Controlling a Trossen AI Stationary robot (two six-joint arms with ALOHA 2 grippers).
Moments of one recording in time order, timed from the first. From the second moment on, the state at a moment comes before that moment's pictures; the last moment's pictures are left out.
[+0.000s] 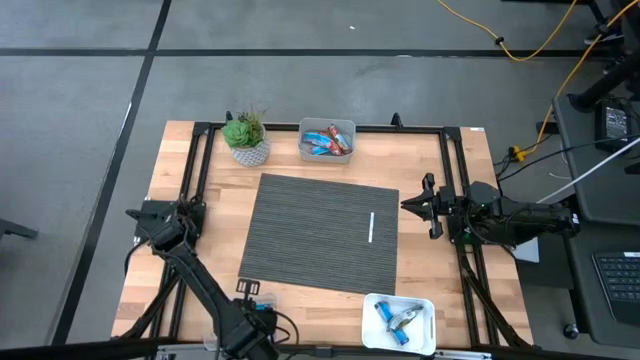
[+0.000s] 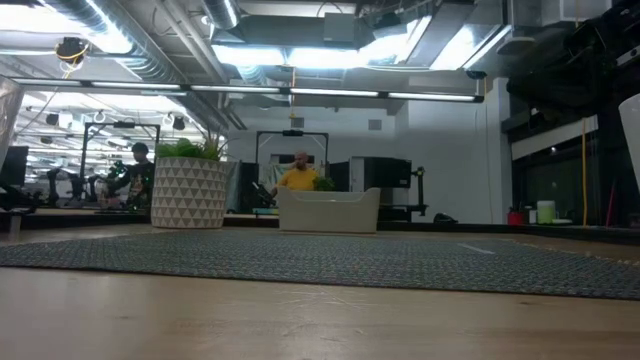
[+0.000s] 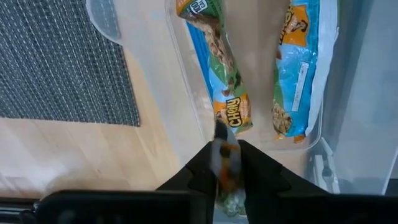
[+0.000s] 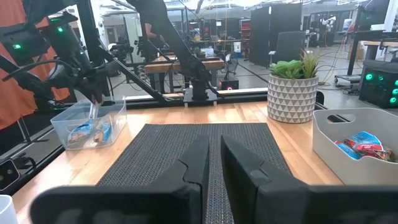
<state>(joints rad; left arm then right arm) -0.83 2.16 1.93 -1.56 0.03 -0.72 -0.06 0.00 0.01 0.03 -0.07 0.07</state>
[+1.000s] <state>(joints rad) -0.82 2.11 1.99 -1.57 0.03 -0.81 -0.06 0.00 0.01 0.03 -0.07 0.07</state>
